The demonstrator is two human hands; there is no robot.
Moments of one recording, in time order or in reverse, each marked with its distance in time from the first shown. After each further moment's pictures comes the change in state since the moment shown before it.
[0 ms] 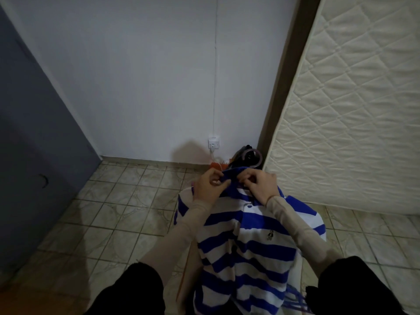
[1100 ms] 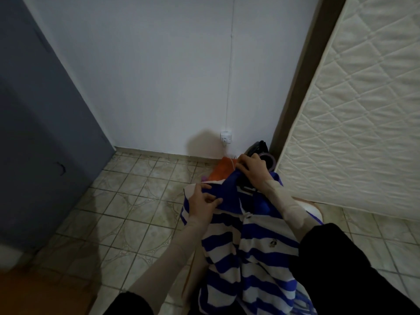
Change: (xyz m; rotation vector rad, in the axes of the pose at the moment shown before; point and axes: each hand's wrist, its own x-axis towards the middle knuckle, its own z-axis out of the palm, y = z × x) left_hand -0.024 -0.043 -0.013 -0.196 0.089 -0.292; right_hand 0.062 -0.008 0.030 -0.130 -0.172 -0.100
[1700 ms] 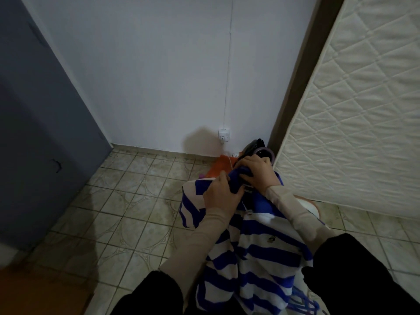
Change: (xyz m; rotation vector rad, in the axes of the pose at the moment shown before) left_hand -0.007 0.030 0.044 0.681 0.099 0.283; right_hand -0.019 0.016 -0.003 -0.210 0.084 -0.229
